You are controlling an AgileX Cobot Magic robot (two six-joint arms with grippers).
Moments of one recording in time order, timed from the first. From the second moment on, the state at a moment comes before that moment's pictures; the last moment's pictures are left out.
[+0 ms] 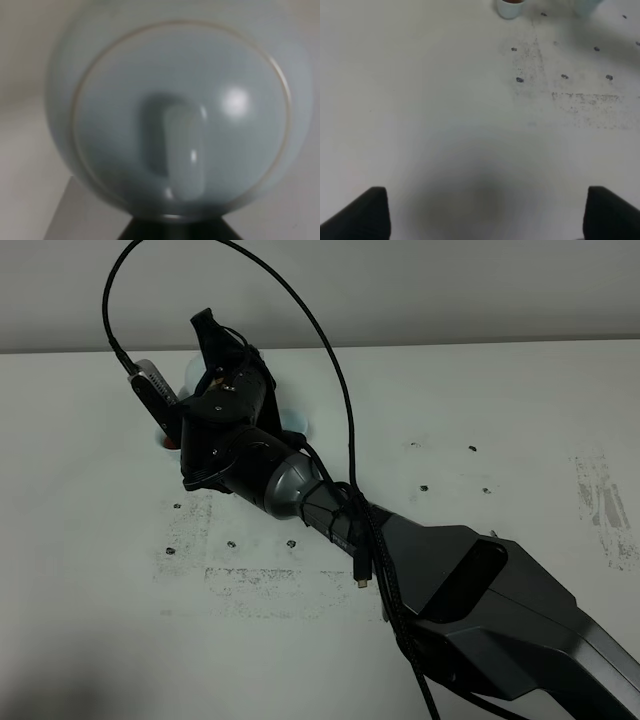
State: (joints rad) left arm 0.00 0.00 -0.47 -0.10 1.07 0.04; right arm 0.84 2.80 -2.65 -1.17 0.94 -0.67
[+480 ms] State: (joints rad) left arm 0.00 0.00 -0.47 -0.10 1.07 0.04; right arm 0.84 2.80 -2.65 -1.17 0.95 -0.67
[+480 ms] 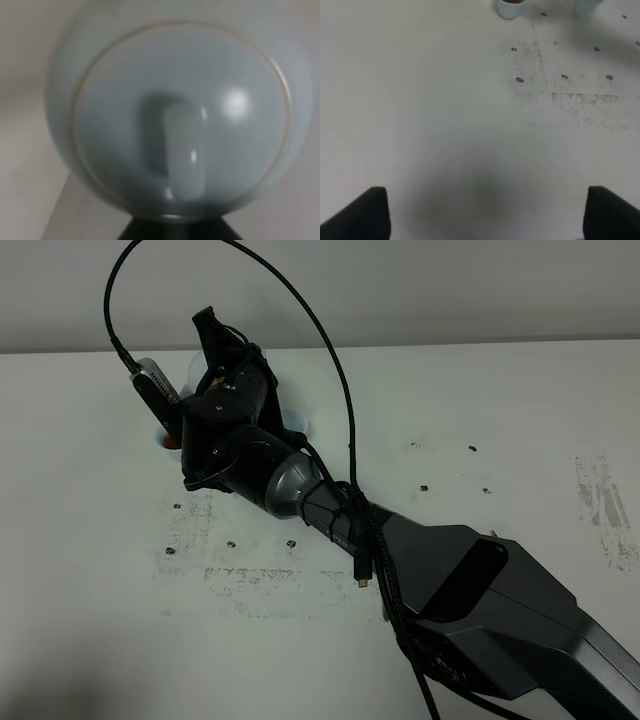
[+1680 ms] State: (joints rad) left arm 0.00 0.00 -0.47 -0.10 1.07 0.04; right arm 0.80 2.78 -2.65 -0.96 0.91 -0.61
